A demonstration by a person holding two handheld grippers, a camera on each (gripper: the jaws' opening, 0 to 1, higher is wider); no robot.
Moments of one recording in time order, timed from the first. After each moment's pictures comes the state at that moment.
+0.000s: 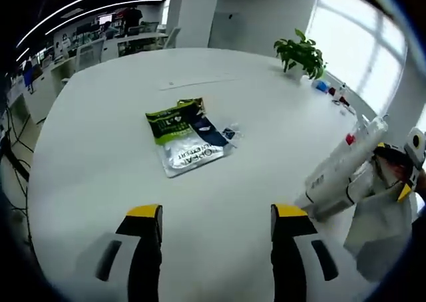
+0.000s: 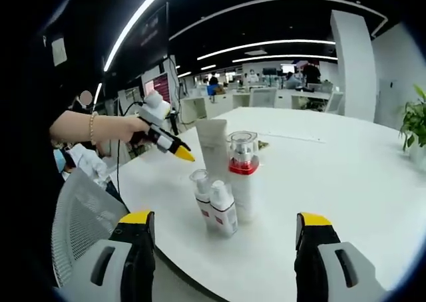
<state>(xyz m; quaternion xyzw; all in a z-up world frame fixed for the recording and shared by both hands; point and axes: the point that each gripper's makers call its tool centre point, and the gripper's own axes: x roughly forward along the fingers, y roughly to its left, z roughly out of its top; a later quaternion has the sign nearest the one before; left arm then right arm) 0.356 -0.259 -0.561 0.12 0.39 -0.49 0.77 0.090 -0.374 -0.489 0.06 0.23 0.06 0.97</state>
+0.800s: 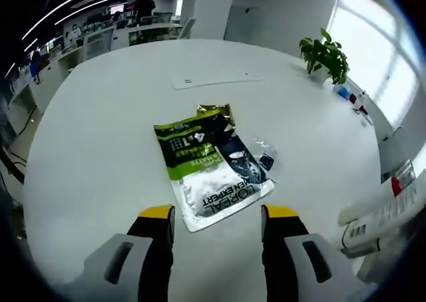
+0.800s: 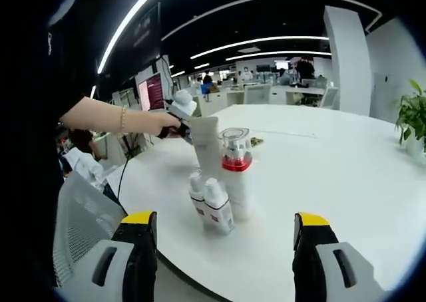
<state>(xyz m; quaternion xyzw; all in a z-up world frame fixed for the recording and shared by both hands) 0.422 -0.310 -0.585 0.13 0.41 -0.45 0.78 0.091 -0.379 -0.491 0.07 0.24 0.05 0.97</state>
